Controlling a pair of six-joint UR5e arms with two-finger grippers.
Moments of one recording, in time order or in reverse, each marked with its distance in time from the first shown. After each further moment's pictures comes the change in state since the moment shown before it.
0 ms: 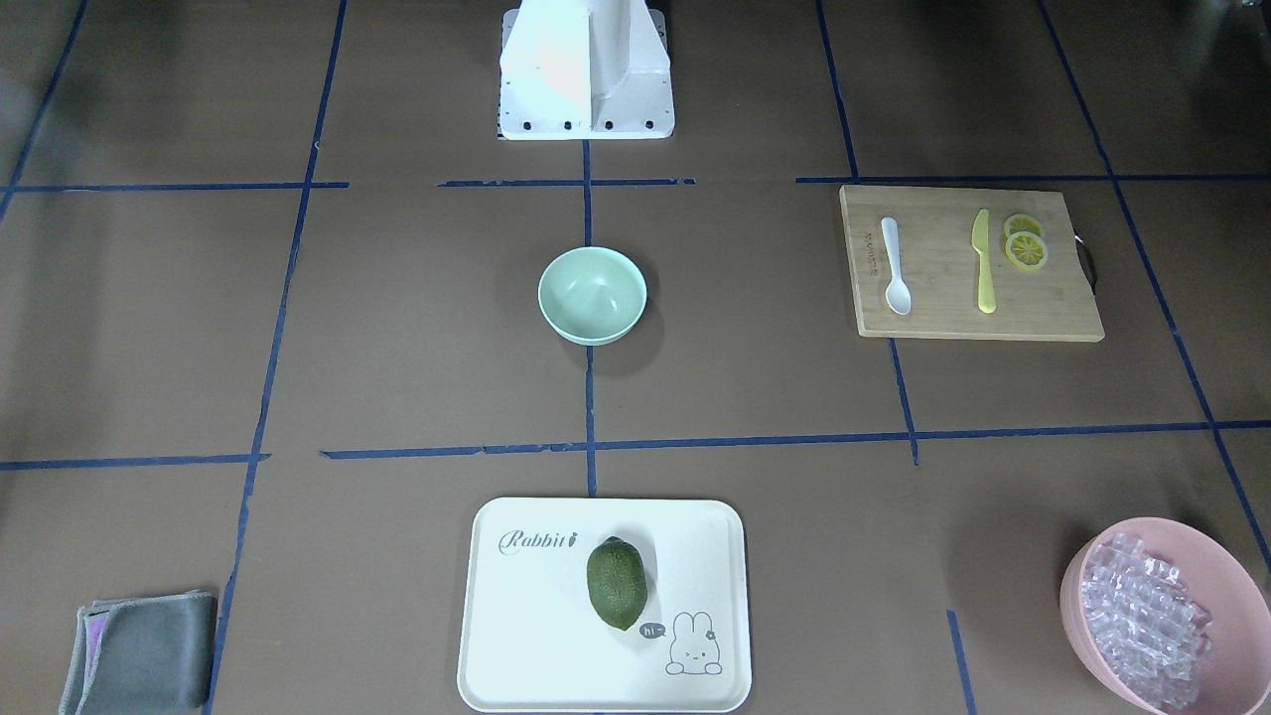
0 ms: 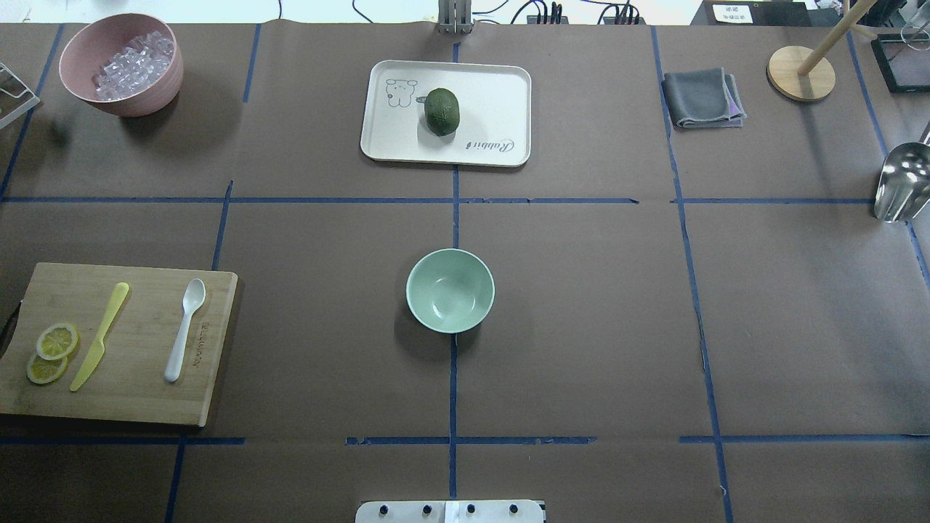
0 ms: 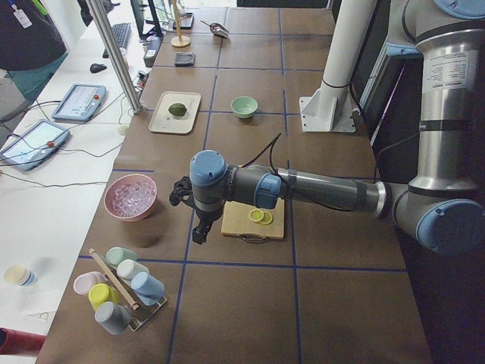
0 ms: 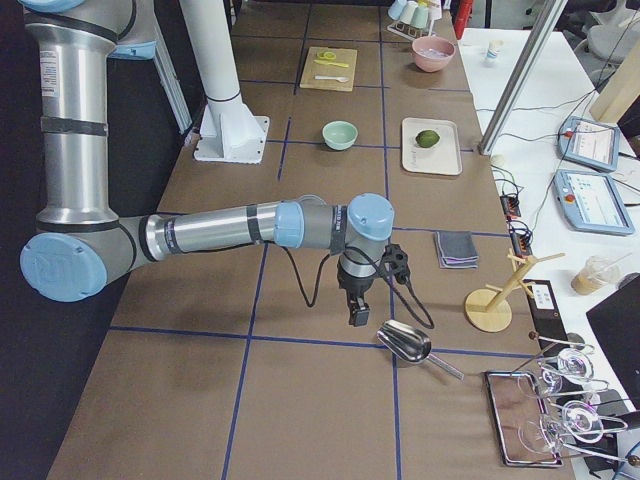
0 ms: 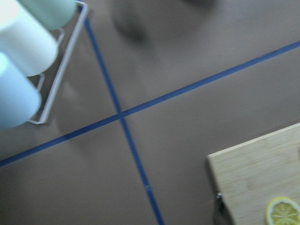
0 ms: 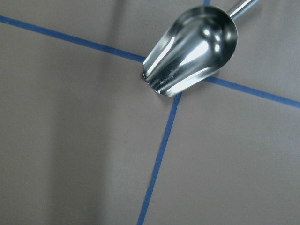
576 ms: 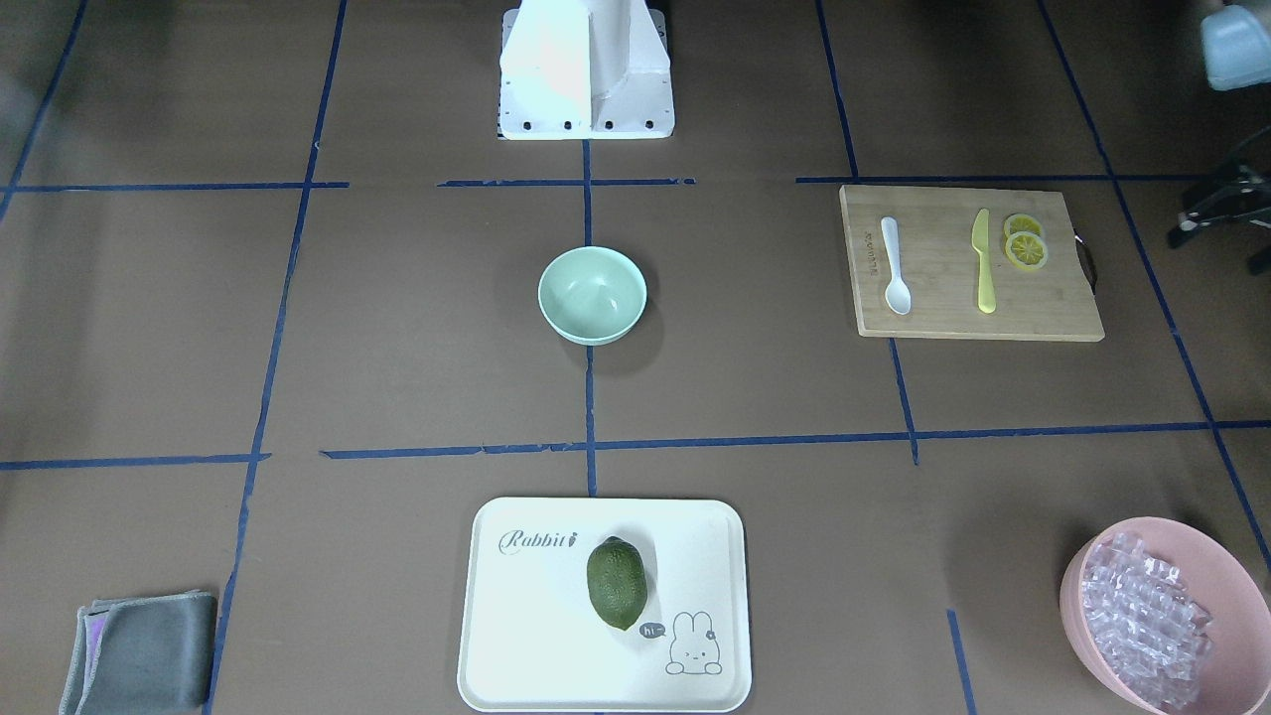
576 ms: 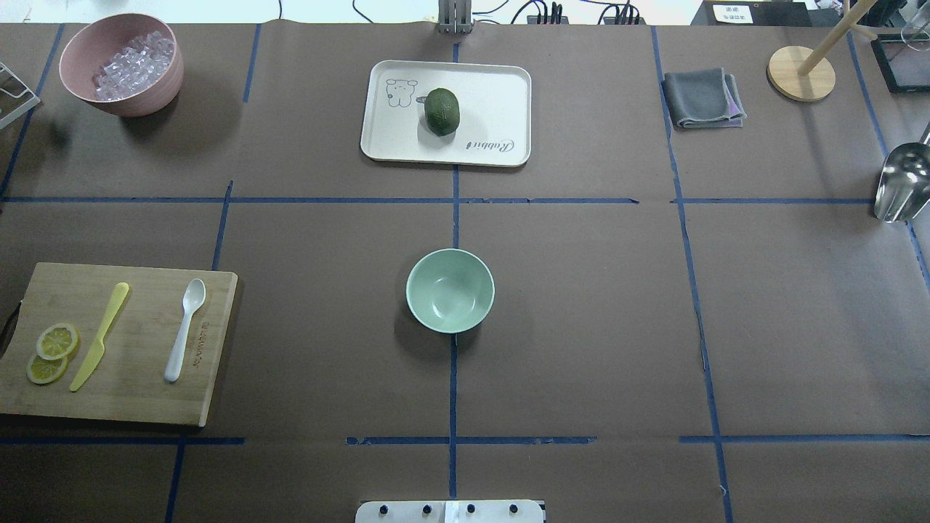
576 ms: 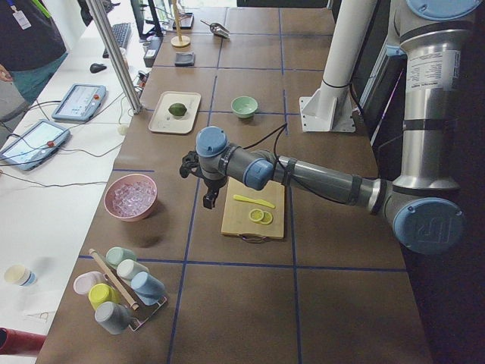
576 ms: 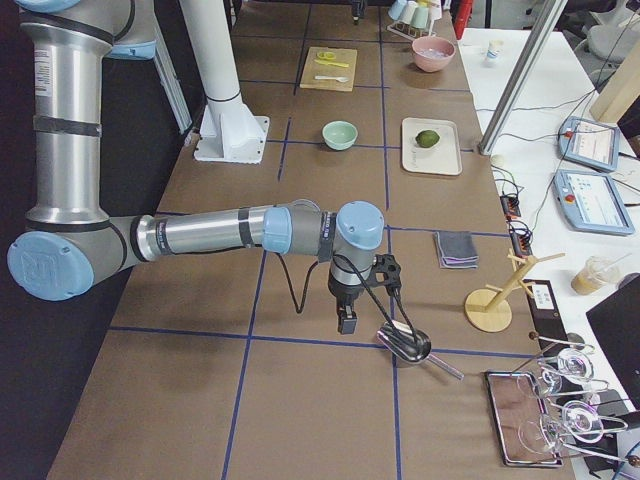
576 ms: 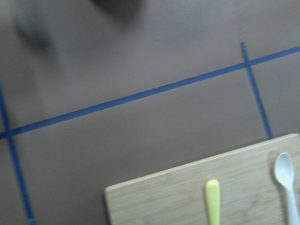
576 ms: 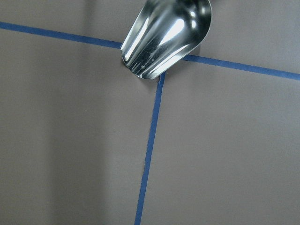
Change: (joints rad) left arm 0.324 -0.013 -0.084 -0.250 0.057 -0.573; right arm 0.012 -0.016 0.011 0.002 0.002 0.072
